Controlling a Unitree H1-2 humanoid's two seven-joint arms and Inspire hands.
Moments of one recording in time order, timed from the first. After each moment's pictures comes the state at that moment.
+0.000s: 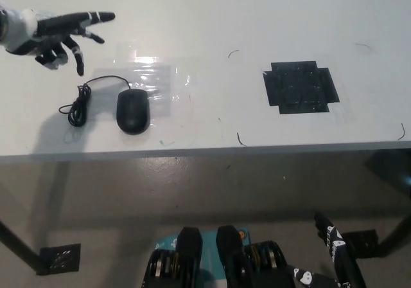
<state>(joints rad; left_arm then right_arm) -1.24 0.70 -0.65 0.69 0.05 0.44 -0.86 0.01 -0.10 0.10 0.42 -0.07 -0.42 -0.01</state>
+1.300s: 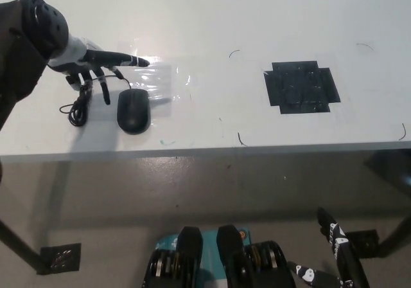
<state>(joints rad) -1.32 0.47 -0.71 1.05 0.35 0.24 -0.91 0.01 -0.10 0.09 0.41 -0.07 -0.42 -0.01</state>
